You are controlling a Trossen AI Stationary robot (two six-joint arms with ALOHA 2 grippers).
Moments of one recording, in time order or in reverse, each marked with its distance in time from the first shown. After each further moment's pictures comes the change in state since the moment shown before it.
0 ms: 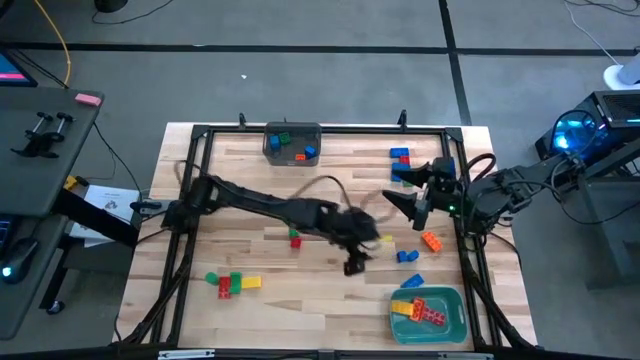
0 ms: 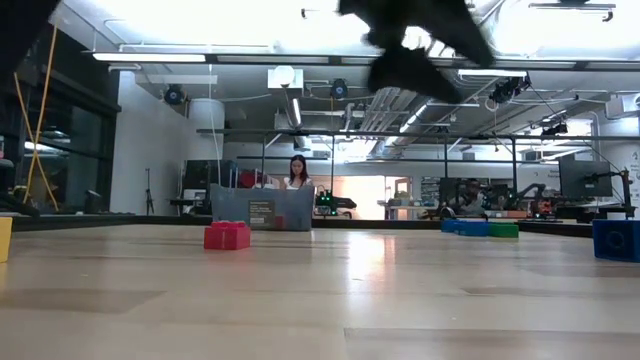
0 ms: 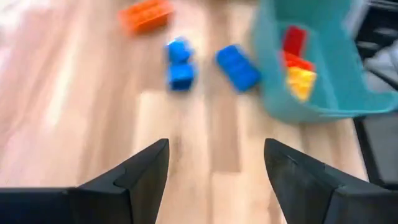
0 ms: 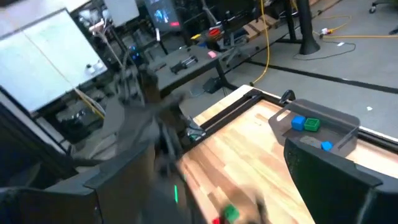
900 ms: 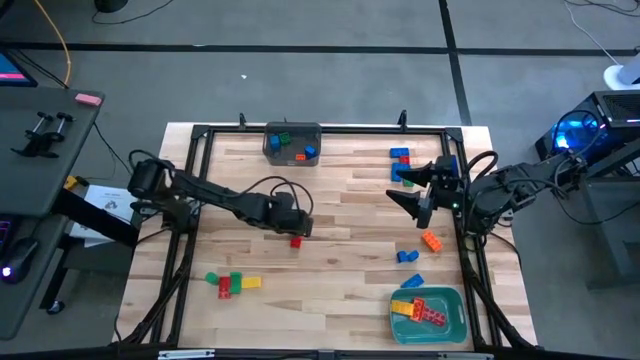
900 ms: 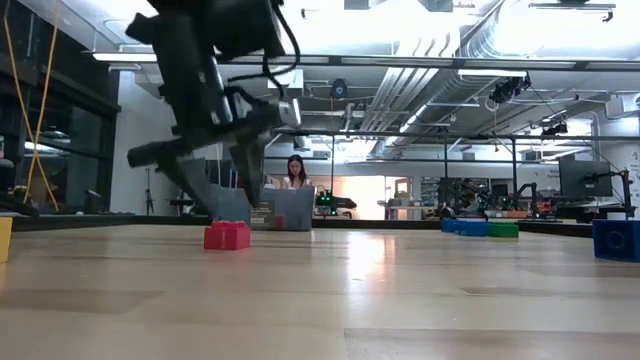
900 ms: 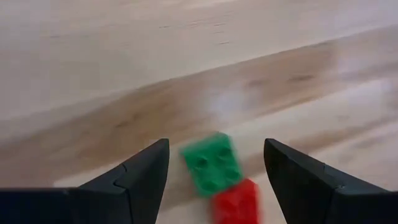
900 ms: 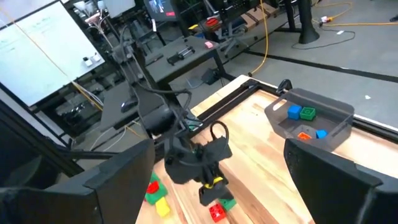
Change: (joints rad) left arm 0.032 -0.425 -0.836 -0.055 -0.270 -1.154; right arm -0.006 -0.026 0.000 -0.080 -0.030 0.054
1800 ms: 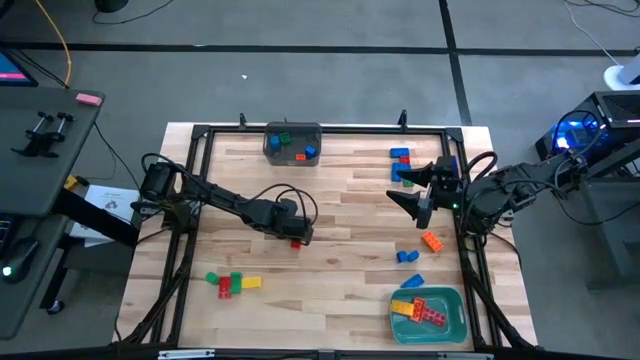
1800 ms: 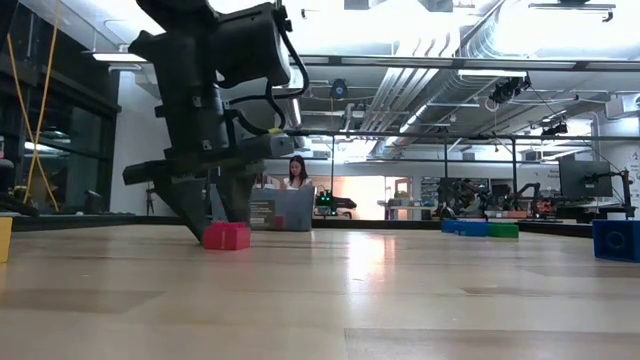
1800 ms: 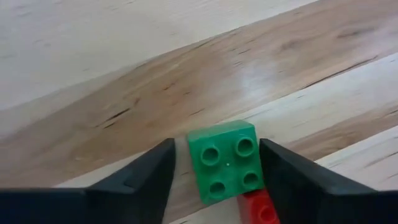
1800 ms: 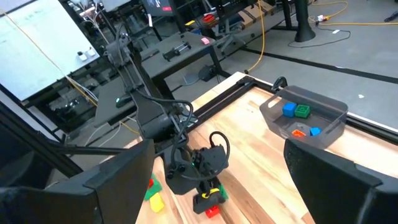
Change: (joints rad) left arm -0.004 0.130 0.004 0.017 0.047 0.077; right arm 0.000 0.000 0.000 -0.030 0.002 0.003
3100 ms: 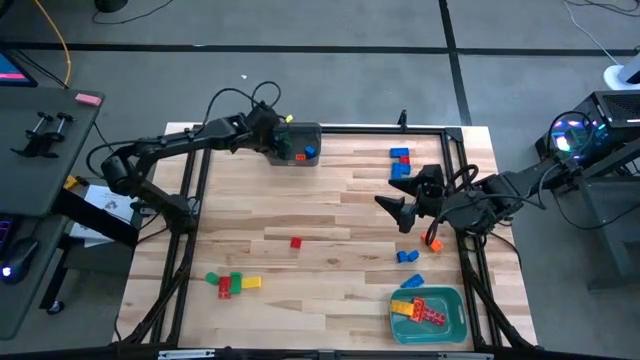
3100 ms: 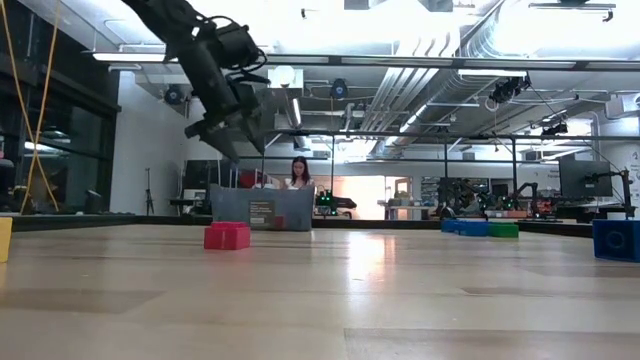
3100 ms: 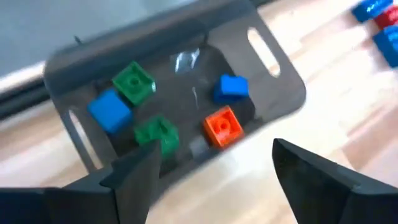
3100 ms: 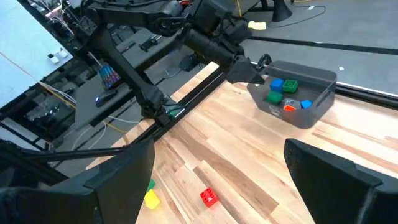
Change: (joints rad) left arm 0.731 -0.358 0.047 0.043 0.139 0.903; right arm 0.000 0.097 0.000 -0.052 0.040 0.199
